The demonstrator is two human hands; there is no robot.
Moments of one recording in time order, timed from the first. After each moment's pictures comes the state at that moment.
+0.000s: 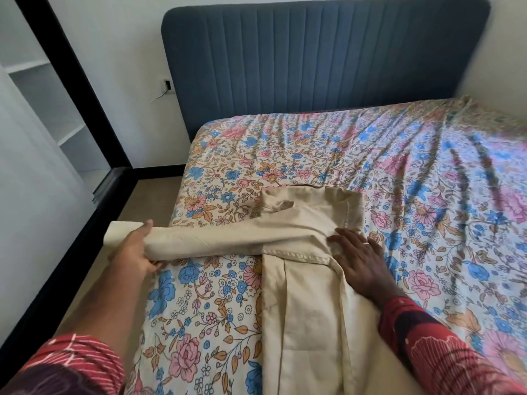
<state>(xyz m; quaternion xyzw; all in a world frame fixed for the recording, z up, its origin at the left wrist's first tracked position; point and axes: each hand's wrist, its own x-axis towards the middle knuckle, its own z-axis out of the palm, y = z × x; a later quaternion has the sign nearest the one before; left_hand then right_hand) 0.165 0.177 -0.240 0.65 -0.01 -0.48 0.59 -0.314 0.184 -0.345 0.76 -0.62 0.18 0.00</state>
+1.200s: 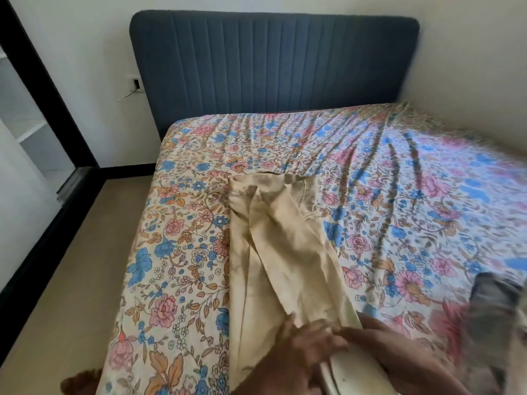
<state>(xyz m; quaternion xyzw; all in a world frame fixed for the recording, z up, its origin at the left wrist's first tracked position) -0.114 0.431 -0.307 0.29 -0.88 -0.27 0.26 -0.318 0.457 -0.245 0.29 -0.54 0.32 -0.72</state>
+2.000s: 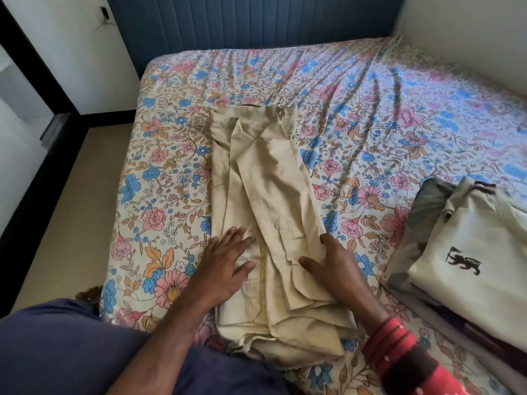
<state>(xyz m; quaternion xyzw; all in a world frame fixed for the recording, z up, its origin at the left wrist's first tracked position) -0.044 0.479 -0.319 0.52 -0.82 -0.23 0.11 -0.305 0.524 -0.284 0.55 -0.75 0.22 -0.29</state>
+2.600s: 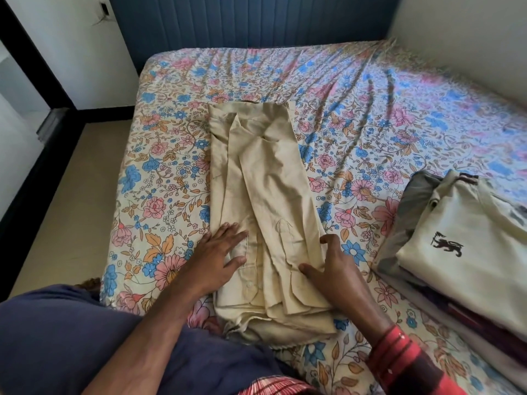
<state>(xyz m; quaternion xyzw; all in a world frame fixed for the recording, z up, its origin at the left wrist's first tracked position) -0.032 0.494 -0.310 0.51 -0.82 -0.24 0.09 -0.299 0.572 -0.276 0.56 -0.76 0.20 -0.28</state>
